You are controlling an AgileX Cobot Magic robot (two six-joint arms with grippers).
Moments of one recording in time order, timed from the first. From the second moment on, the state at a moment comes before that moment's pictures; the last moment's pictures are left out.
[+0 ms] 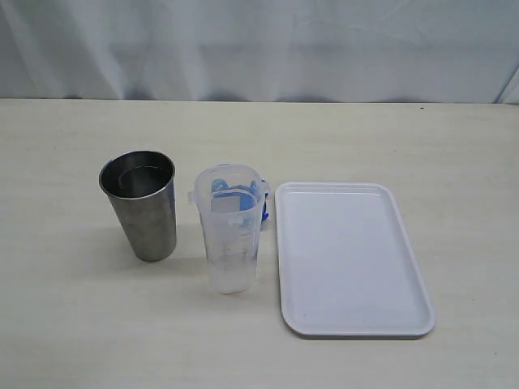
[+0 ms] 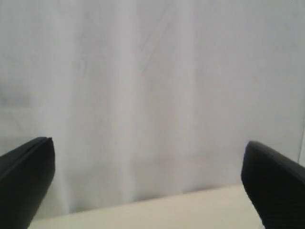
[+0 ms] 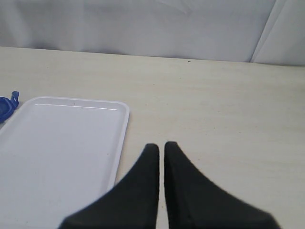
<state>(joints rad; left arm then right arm) -0.15 0.65 -0.09 0.26 -0.71 -0.24 0.03 0.00 0.00 -0.11 0.35 0.03</state>
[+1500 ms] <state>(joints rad) -0.15 1.98 -0.36 0.54 -1.21 -0.06 0.03 0.00 0.00 -0.11 0.35 0.03</state>
